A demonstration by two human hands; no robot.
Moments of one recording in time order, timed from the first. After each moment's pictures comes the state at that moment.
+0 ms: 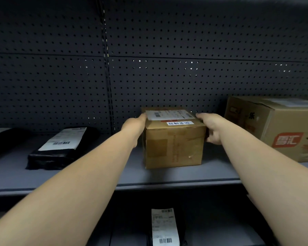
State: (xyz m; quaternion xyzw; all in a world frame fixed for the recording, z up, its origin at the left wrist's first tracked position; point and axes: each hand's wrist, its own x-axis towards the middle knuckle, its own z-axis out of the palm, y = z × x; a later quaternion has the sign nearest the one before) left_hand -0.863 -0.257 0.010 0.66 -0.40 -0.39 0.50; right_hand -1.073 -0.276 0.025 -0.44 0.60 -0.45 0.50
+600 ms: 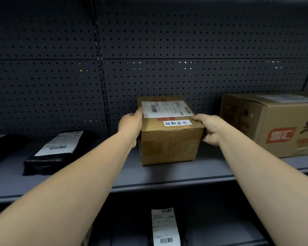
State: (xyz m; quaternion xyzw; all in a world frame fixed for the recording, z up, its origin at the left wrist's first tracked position) left_hand -0.866 -0.255 0.011 0.60 -0.42 -0.35 0.58; right_hand -1.080 -0.272 0.017 -0.42 0.54 -0.50 0.53
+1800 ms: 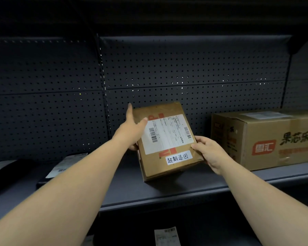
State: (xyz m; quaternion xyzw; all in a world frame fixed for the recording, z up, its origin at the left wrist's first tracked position) left_hand -0.855 -0.217 0.066 0.64 -0.61 -0.19 0.43; right_hand -1.099 -0.224 -0.008 -0.60 0.44 -0.52 0.43
